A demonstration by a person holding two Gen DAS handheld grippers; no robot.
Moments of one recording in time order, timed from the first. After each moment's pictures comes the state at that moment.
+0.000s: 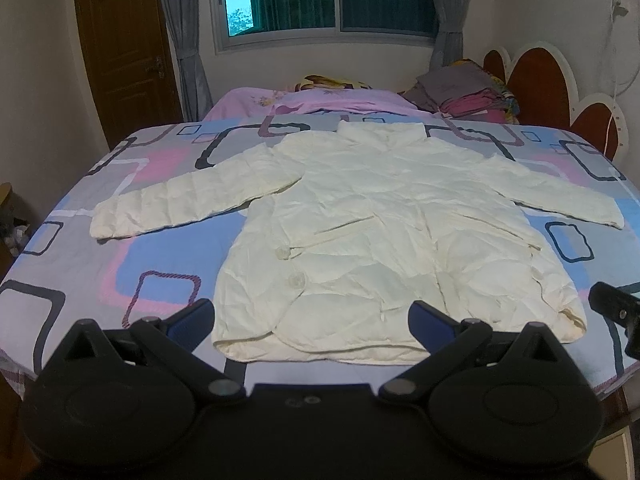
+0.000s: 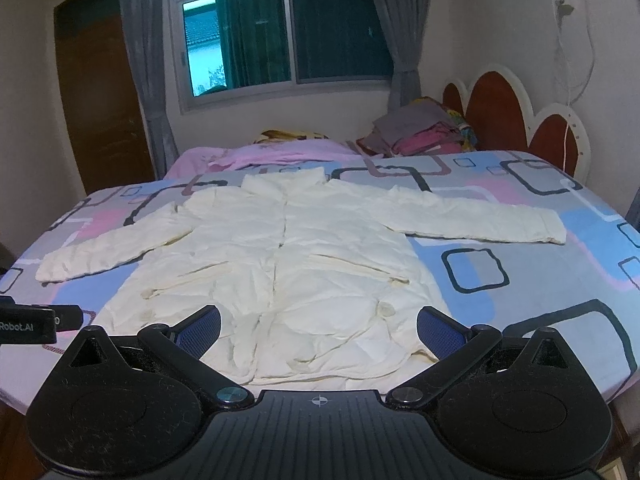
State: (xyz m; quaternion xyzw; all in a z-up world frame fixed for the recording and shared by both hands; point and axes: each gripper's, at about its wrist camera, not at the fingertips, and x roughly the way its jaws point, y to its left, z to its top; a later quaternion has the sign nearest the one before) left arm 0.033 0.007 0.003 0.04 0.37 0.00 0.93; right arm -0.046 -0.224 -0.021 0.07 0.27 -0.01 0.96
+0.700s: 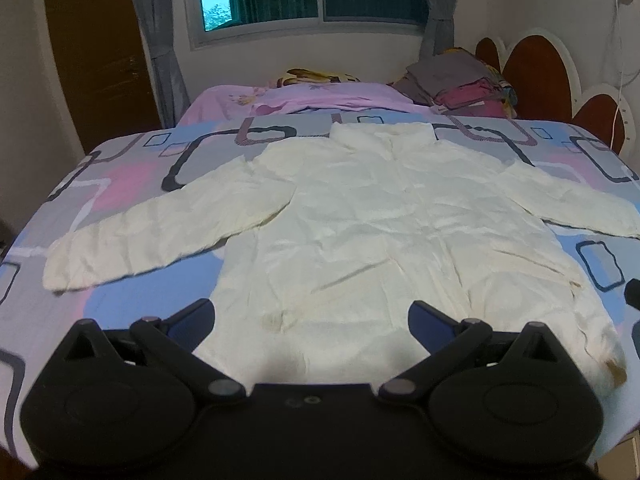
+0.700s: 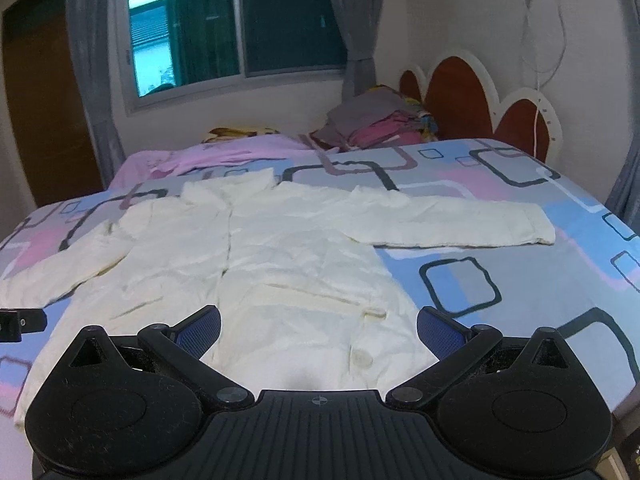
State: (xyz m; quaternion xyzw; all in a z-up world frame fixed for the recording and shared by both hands) left arm 0.165 0.011 -0.027 0.05 0.38 -0.03 0.92; right arm 0.067 -0.251 -0.040 0.08 0.29 -0.09 0.95
